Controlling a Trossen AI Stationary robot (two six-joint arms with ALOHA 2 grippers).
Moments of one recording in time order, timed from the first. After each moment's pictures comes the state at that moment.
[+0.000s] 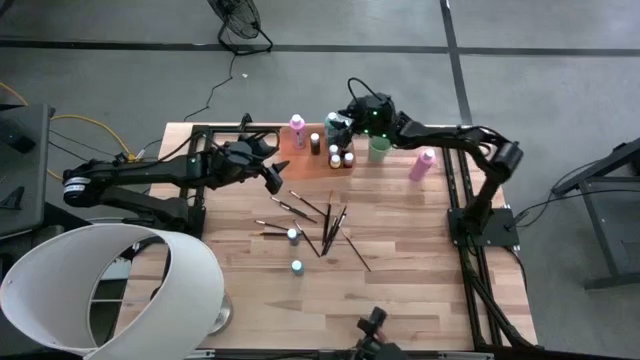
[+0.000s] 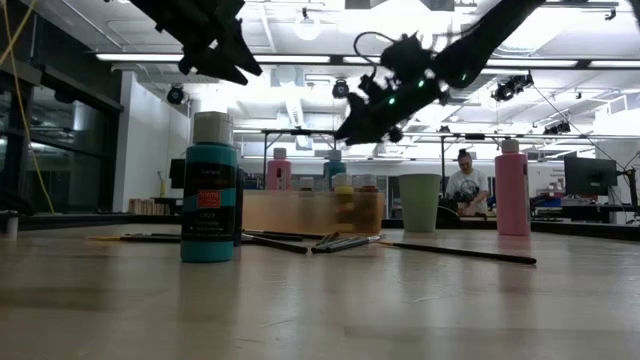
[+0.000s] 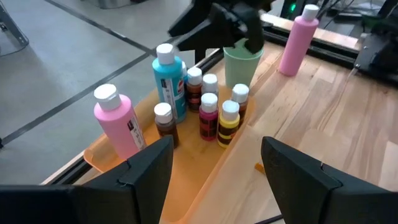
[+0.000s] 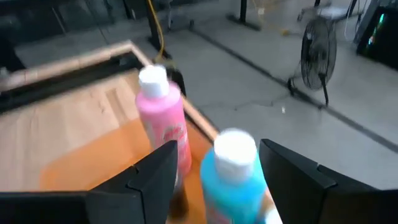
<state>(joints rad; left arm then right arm) 0.18 1.04 0.89 -0.27 -0.43 -0.22 -0.65 1.73 1.10 0.29 -0.11 0.04</state>
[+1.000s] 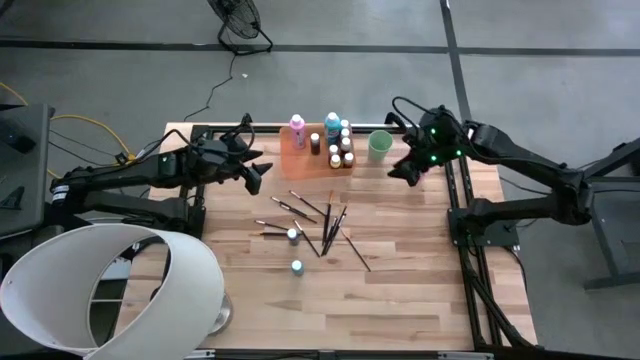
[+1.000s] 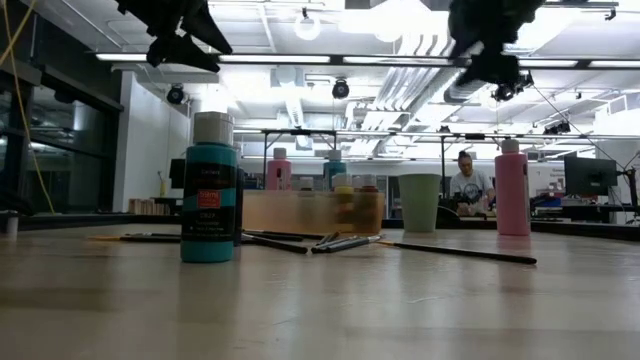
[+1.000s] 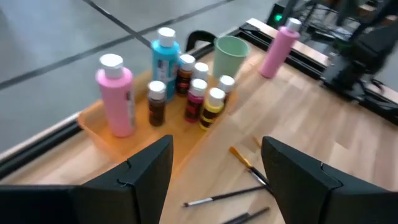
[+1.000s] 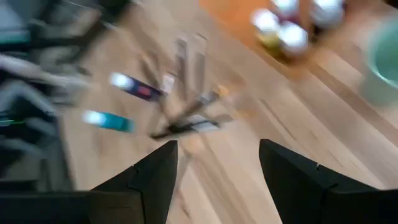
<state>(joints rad) 0.18 0.85 0.88 -0.47 -0.35 -0.40 -0.51 1.06 1.10 -0.87 -0.34 0.38</state>
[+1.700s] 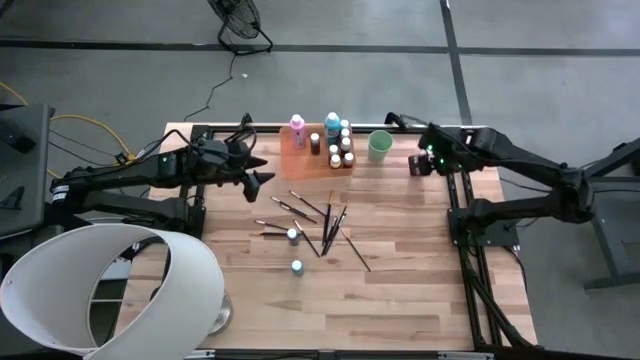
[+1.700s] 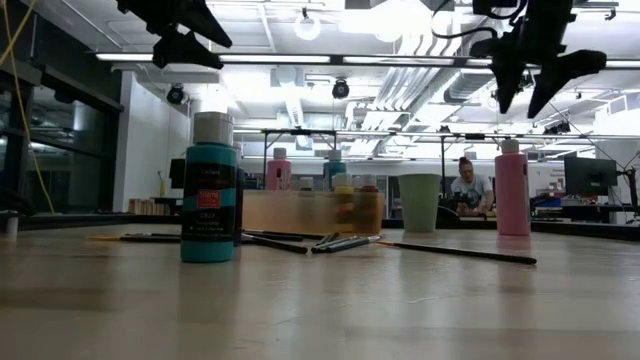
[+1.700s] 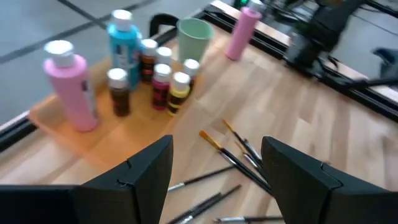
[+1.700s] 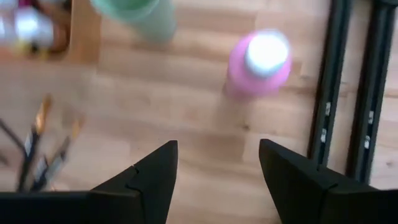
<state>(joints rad) 0.18 0.85 0.88 -0.47 -0.19 -0.37 -0.48 1.06 1.10 -1.28 0.22 0.96</state>
